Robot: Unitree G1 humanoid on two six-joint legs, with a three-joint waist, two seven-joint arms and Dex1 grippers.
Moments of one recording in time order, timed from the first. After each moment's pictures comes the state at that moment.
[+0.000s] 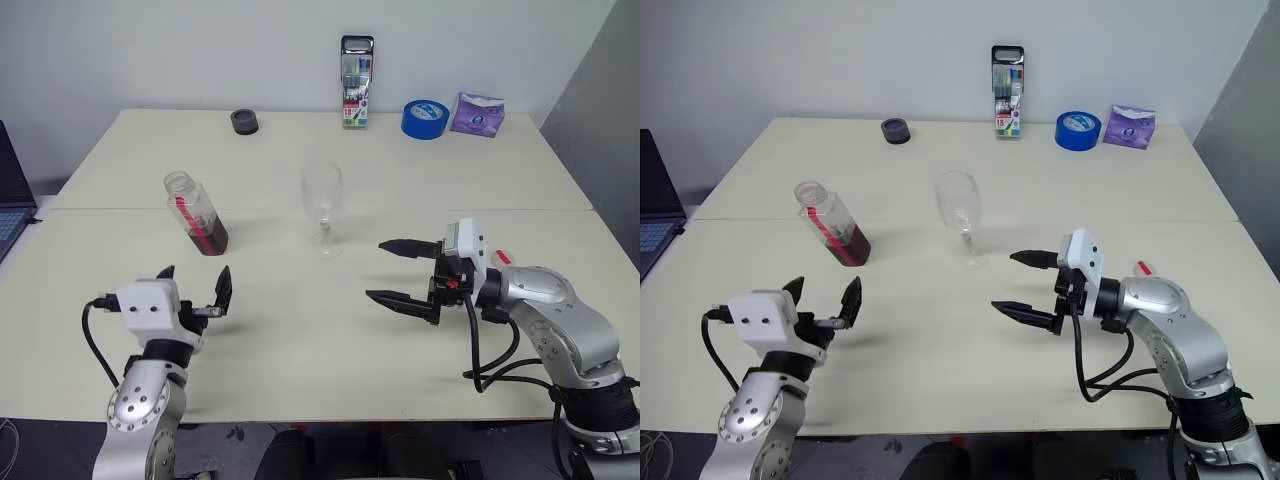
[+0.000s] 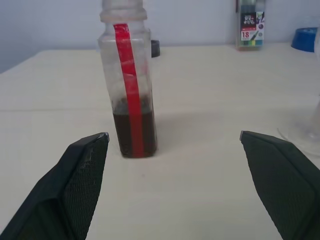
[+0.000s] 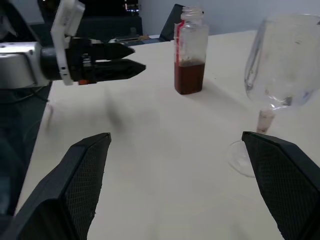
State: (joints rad) left arm 0.16 0.26 0.26 -0.54 -0.27 0.30 -0.12; right arm -0.36 -0.55 0.06 -0.43 0.54 0.57 0.95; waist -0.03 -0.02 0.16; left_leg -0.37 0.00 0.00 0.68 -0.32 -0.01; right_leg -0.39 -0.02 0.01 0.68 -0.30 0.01
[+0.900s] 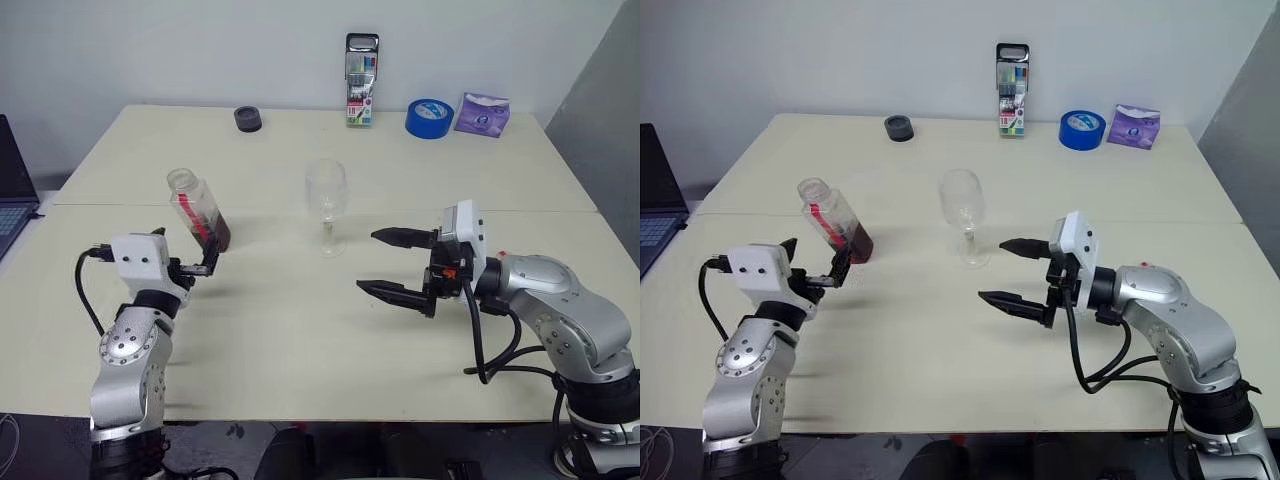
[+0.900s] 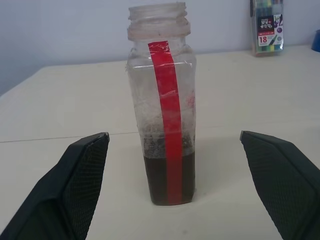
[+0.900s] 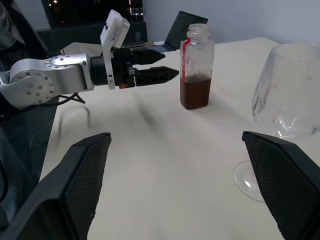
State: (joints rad) left arm -0.11 0.37 0.32 -0.18 -0.27 0.22 -0.23; right arm -0.42 -0.57 0.05 -0.50 0.63 0.68 0.83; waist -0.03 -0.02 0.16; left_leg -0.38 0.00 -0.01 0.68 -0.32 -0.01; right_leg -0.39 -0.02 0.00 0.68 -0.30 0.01
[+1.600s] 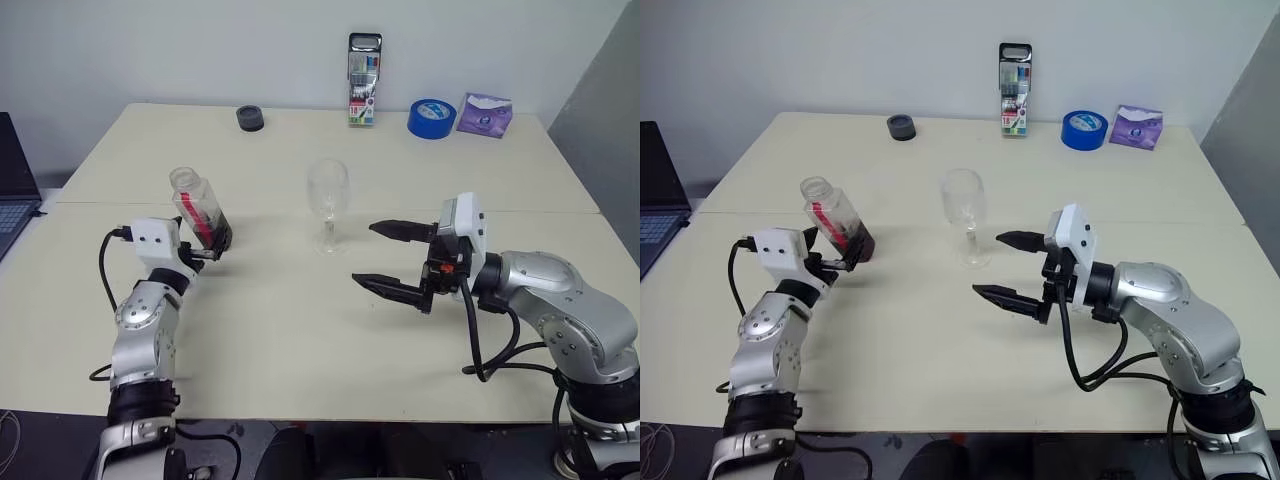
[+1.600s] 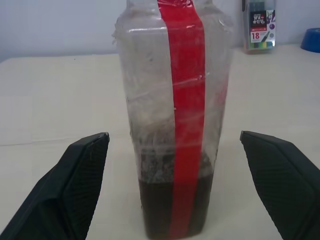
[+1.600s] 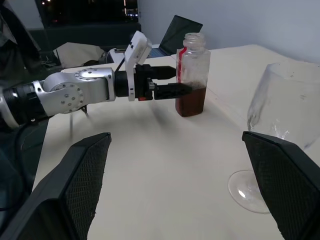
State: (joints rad) left arm -0.39 0.40 0.30 0.34 -0.25 0.01 -0.39; right arm -0.43 -0.58 0.05 -0.54 0.65 0.70 0.77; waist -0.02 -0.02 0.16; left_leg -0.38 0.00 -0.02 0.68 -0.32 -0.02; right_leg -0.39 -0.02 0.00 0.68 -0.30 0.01
